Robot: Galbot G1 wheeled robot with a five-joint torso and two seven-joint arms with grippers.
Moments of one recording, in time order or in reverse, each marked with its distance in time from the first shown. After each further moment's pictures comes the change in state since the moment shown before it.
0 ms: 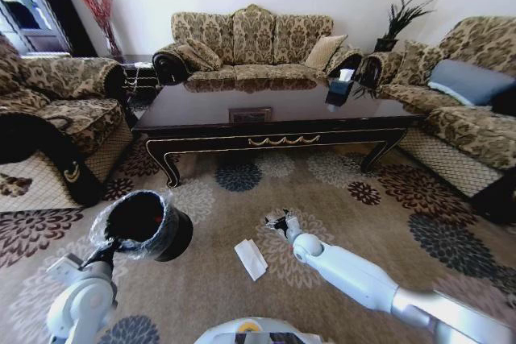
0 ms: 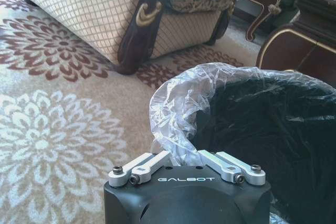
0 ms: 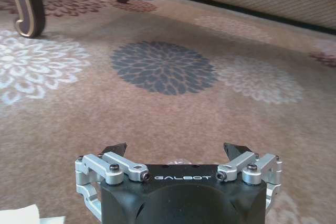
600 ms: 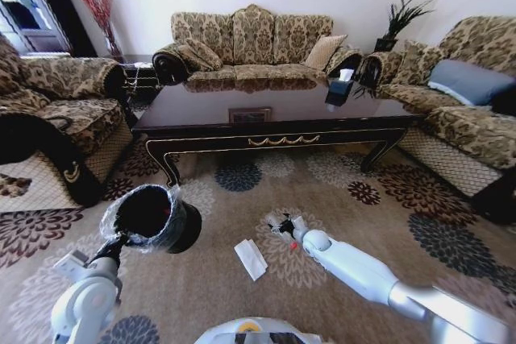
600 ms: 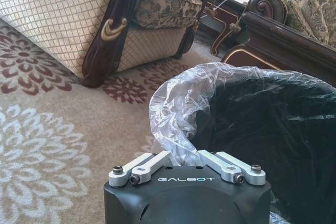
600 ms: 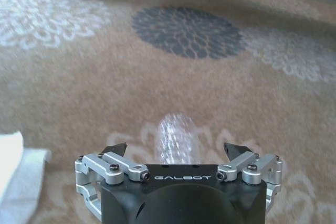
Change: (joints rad) left arm 0.029 0.009 -0.001 -0.071 -0.007 -0.033 0.090; right arm 0.015 0.051 0.048 -0.308 -0.139 0.079 -0.347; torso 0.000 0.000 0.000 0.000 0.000
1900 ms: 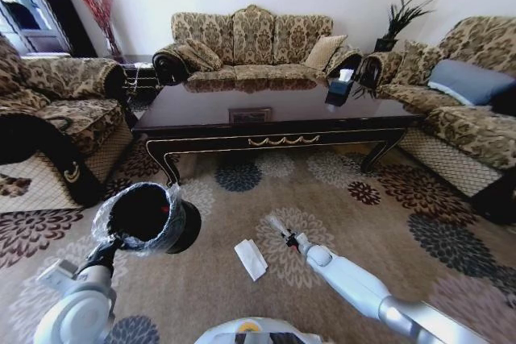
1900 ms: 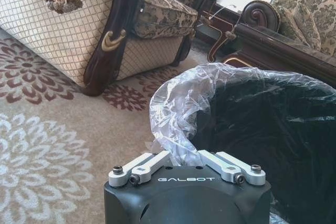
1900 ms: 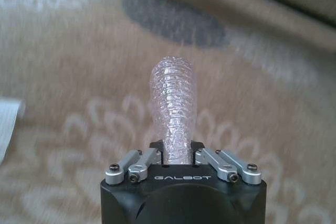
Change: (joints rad) left arm 0.078 -0.039 -0.007 -0.091 0.032 -0.018 0.011; right arm -0.106 0.023 0.101 -0.032 -0.214 0.089 0.076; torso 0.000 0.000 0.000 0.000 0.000
